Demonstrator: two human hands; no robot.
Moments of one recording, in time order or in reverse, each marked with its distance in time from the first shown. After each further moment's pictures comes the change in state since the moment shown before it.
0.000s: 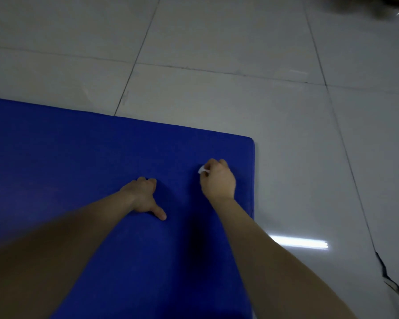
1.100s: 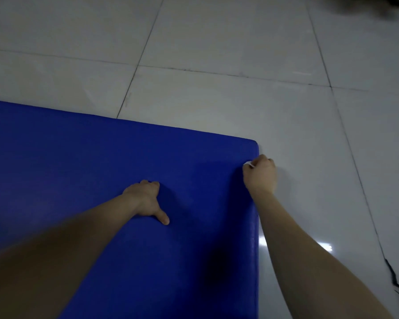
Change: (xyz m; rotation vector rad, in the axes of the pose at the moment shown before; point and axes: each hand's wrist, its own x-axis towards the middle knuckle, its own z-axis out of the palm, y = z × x) left_hand -0.007 0.006 -0.006 0.035 0.002 -0.005; right_hand 0.044 0.071 -0.041 0.064 0.151 0.306
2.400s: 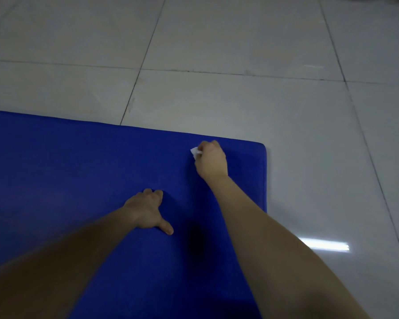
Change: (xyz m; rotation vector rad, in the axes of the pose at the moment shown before) left_hand 0.001 -0.005 0.004 -0.014 0.028 0.027; right_hand -0.004 -0.113 0.066 -0.057 -0.255 -0.389
